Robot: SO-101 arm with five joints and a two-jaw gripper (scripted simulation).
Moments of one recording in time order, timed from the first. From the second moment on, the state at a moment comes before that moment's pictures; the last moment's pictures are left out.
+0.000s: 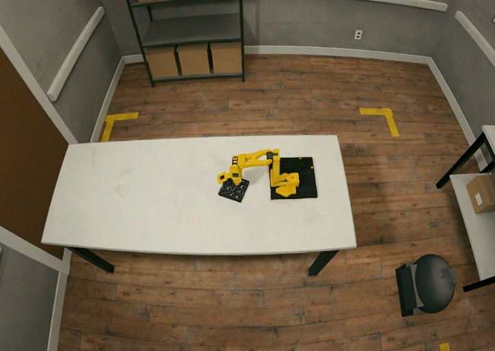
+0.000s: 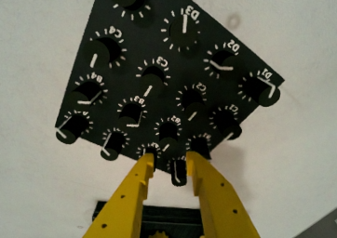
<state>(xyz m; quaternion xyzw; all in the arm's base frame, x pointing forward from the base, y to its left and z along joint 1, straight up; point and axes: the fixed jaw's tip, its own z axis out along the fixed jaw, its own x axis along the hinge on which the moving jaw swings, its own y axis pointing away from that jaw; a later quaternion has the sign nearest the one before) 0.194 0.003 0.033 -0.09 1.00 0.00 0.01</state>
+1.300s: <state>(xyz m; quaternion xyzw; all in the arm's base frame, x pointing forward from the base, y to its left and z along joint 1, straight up) 0.191 0.002 0.009 -0.09 1.00 0.00 0.01</state>
